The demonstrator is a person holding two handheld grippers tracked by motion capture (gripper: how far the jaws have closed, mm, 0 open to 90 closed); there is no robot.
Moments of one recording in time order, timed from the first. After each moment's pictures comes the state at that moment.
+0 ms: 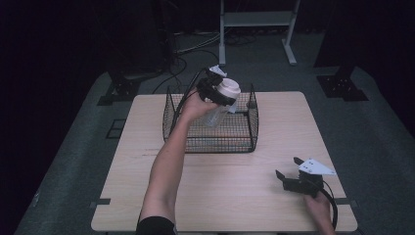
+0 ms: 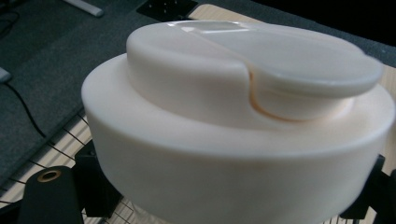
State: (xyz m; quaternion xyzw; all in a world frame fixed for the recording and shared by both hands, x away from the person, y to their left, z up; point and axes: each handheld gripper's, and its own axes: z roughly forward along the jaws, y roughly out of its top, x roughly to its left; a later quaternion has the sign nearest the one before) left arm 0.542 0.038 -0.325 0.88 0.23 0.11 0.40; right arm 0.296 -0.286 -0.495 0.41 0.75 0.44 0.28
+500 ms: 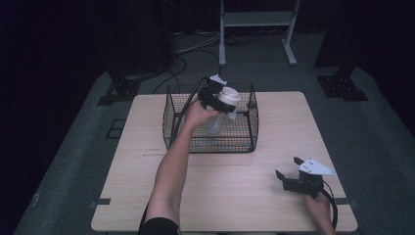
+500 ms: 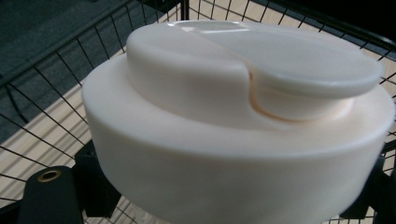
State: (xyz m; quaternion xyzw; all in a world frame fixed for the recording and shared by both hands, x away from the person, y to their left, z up) left arm 0.546 0.035 -0.365 0.88 0.25 0.09 0.40; right arm 0.296 -0.286 -0.495 0.41 0.75 0.44 0.29
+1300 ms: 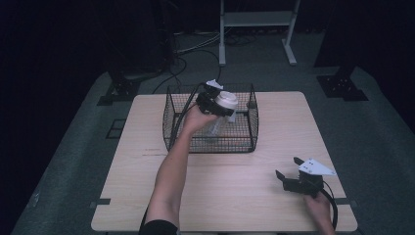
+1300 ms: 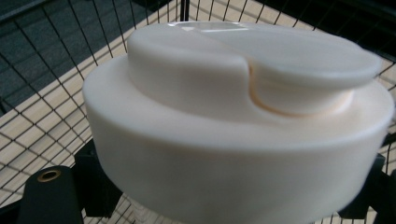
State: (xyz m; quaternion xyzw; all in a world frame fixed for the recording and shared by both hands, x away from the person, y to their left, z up) left arm 0.544 0.046 -0.381 0.87 0.26 0.08 0.41; right arm 0.295 -0.286 -0.496 0.41 0.75 0.44 0.29
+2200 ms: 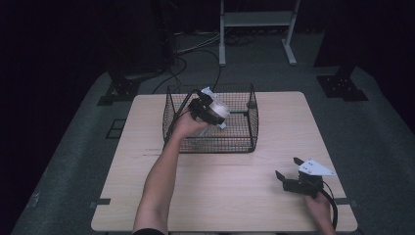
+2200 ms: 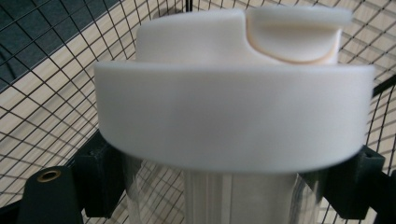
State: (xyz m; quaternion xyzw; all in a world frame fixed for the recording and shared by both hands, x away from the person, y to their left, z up) left arm 0.530 0.068 -0.390 0.89 0.26 0.08 0.38; right arm 0.294 -0.285 -0.496 0.40 0.75 0.44 0.29
